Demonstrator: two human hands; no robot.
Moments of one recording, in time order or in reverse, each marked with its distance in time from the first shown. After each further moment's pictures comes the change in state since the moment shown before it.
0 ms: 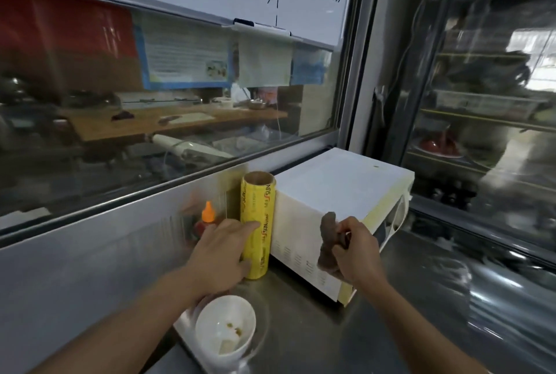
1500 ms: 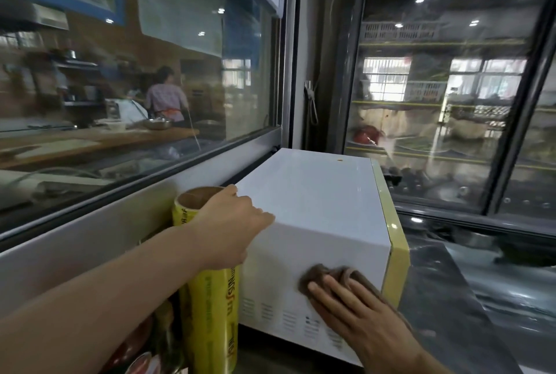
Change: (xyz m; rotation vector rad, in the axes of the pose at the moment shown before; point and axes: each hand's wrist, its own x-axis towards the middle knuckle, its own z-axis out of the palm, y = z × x) left_hand 0.226 -0.056 0.085 0.548 0.074 0.702; right_hand 0.053 0.177 0.118 -1.485 -0.012 -0.869
